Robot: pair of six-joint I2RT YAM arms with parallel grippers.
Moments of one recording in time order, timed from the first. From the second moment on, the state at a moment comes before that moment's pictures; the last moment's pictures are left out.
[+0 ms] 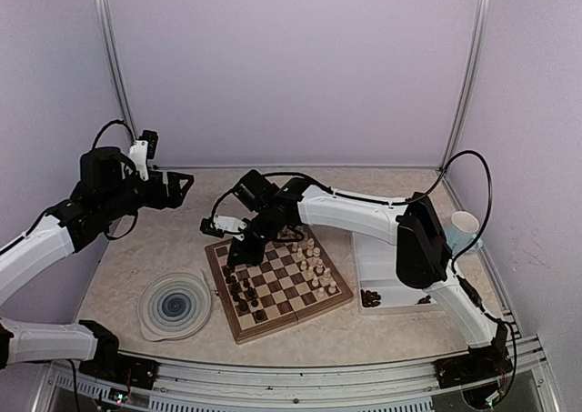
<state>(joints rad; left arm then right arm) -0.37 1.01 0.82 -0.11 0.06 -0.13 0.99 2.49 2.29 -0.76 -0.41 -0.38</state>
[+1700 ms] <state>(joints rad) -0.33 1.05 0.82 -0.12 0.05 -0.15 1.03 2.49 2.27 -0.84 -0.31 -0.48</state>
